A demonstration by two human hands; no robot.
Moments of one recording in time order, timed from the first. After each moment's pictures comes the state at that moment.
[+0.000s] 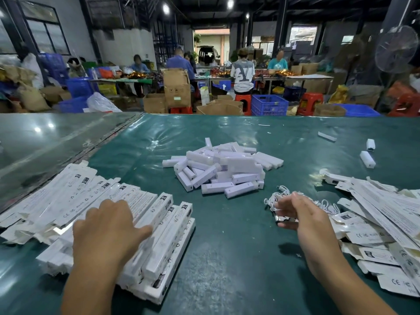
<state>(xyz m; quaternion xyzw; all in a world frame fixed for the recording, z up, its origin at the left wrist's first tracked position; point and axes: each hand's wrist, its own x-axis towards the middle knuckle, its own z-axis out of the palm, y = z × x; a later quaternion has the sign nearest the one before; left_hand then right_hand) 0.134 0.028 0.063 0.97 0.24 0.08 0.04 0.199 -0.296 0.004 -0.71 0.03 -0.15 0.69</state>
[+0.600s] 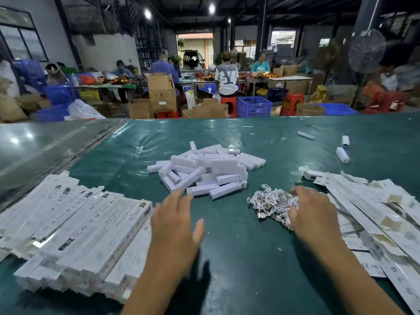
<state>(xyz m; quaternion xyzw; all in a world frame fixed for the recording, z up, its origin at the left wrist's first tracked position) 0.160 -0.072 0.021 0.96 -0.03 0.23 0.18 0.213 -0.352 0.014 -0.97 0.07 -0.19 0.13</state>
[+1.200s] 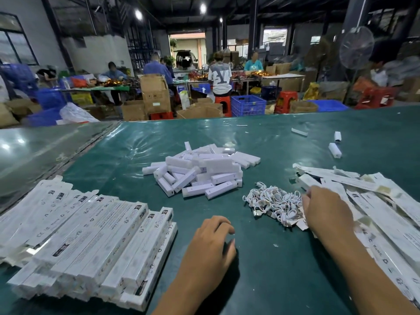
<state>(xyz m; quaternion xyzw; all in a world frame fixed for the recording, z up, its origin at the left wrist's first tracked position) 0.159 -0.119 -0.025 0.91 -0.24 0.22 0.27 0.218 -0.381 0.022 -0.96 0.17 -0.18 0.08</state>
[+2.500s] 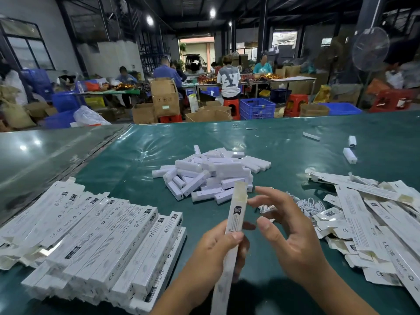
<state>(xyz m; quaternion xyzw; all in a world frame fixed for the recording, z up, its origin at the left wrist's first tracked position) 0.144 -0.107 0.015 0.63 -0.18 -0.10 0.75 0.159 -0.286 0.030 -0.73 -0.27 -0.25 0.57</state>
